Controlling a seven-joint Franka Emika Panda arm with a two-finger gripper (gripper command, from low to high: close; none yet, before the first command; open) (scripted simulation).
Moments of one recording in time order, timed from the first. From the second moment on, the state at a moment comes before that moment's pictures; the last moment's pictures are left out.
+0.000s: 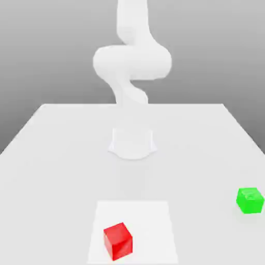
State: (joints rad) arm -0.06 -0.71 0.05 -2.32 -0.02 2.33 0.91
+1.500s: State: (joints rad) arm -0.28 0.18 0.27 -2.53 -0.10 2.70 1.86
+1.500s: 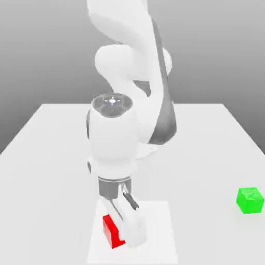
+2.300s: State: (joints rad) arm 0.22 0.27 0.53 -2.54 -0.37 2.76 1.87
